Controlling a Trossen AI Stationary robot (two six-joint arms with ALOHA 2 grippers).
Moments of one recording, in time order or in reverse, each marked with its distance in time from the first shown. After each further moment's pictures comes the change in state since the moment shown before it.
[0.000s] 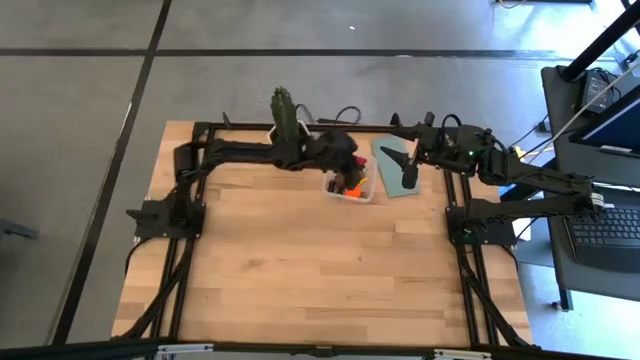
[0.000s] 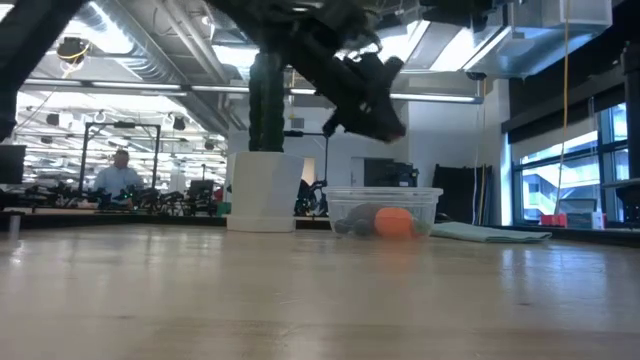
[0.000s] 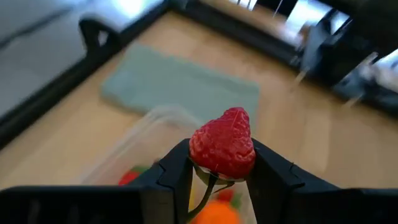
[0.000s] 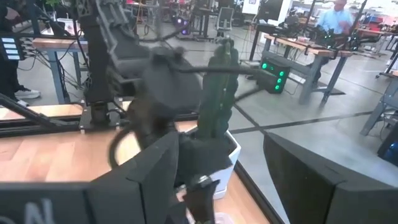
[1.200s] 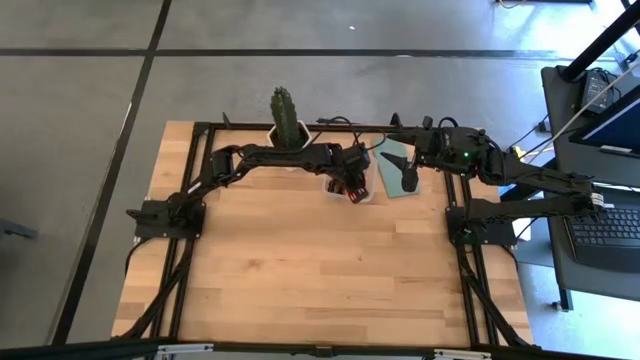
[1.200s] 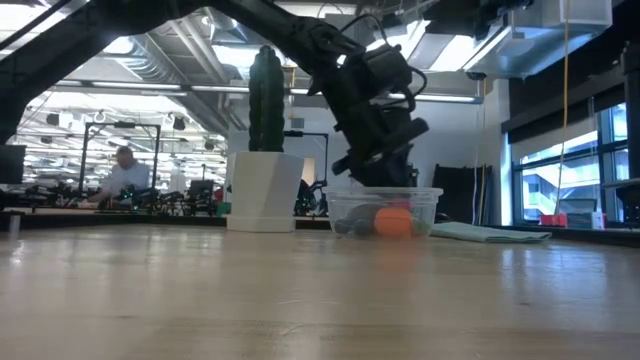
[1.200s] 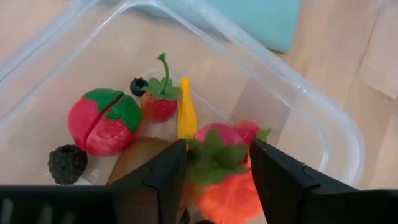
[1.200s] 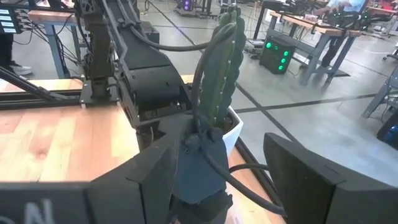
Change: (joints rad) left arm -0.017 0.317 0.376 -0.485 0.044 -0.001; right arm 0.000 0.000 0.000 -0.101 0.000 -0.003
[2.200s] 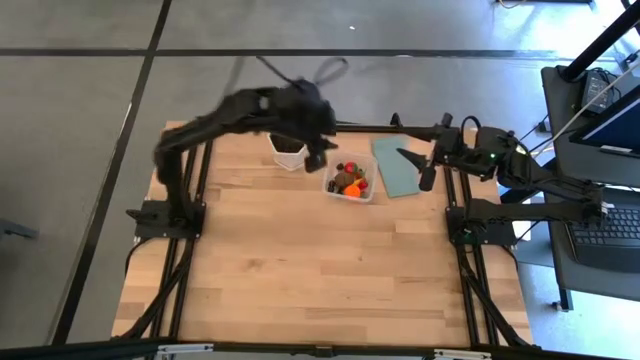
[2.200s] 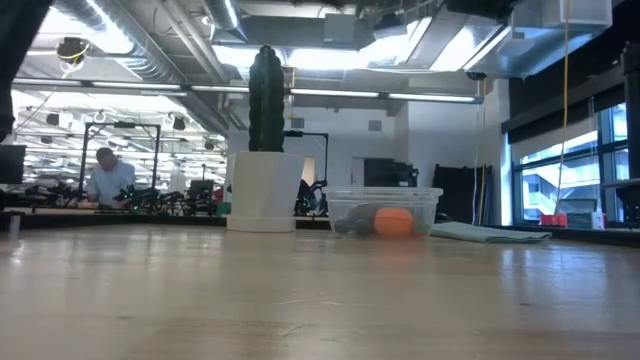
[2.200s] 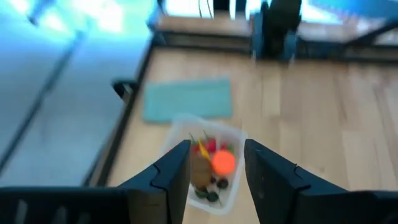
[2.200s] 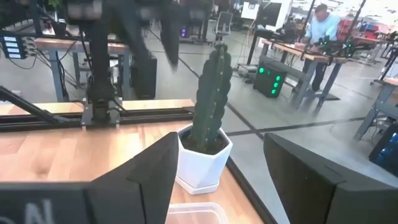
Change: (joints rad) left arm 0.004 -0.445 0.354 -0.527 0.007 0.370; right arm -0.002 -0.140 0.000 -0.029 0.001 -0.025
